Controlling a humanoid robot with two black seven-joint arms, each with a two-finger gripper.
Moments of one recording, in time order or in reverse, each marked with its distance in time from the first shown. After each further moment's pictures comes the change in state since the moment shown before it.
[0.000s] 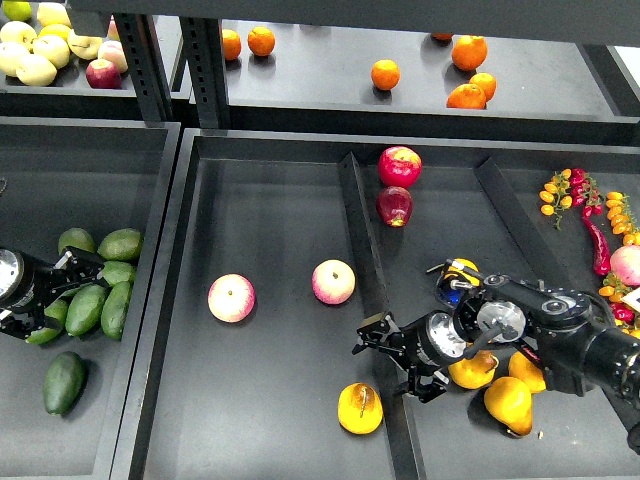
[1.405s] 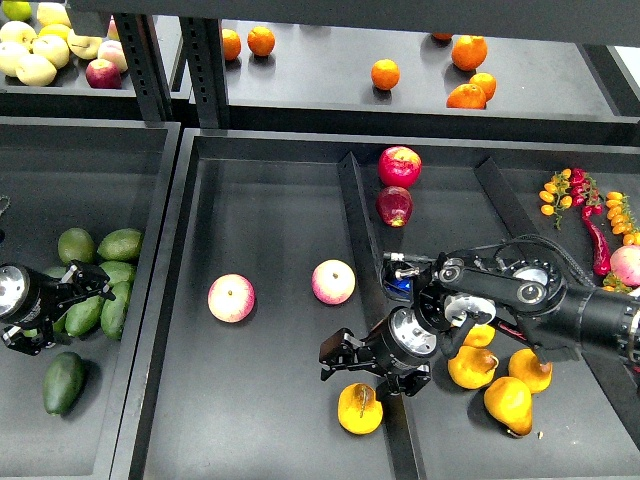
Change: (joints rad) left arm 0.083 -0.017 -0.087 -0.006 0.000 0.000 0.000; right arm 0.198 0.014 -0.207 0.333 -0.158 0.000 0.000
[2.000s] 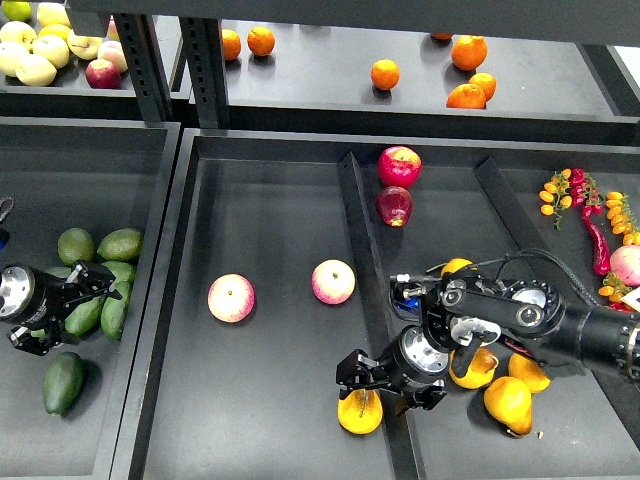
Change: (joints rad) left arm 0.008 -0.006 -0.019 -0.008 0.000 0.000 0.000; right arm -0.065 -0.004 -0.018 -0.025 -0.047 0.000 0.000
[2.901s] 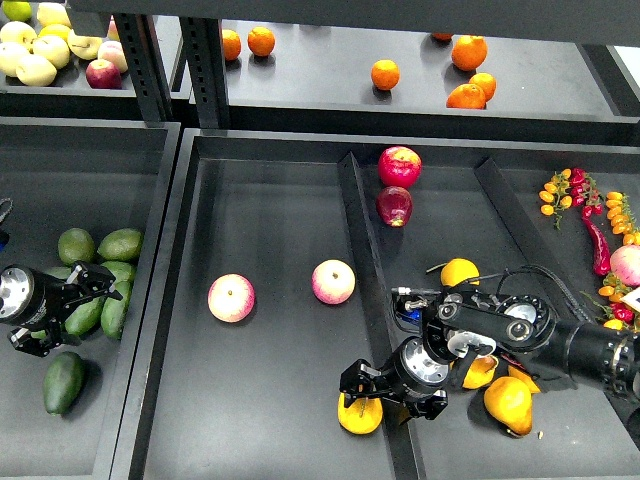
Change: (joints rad) left arm 0.016 0.004 -0.013 -0.008 0.000 0.000 0.000; right arm -0.060 0.041 0.023 -0.091 -0.031 0.000 0.000
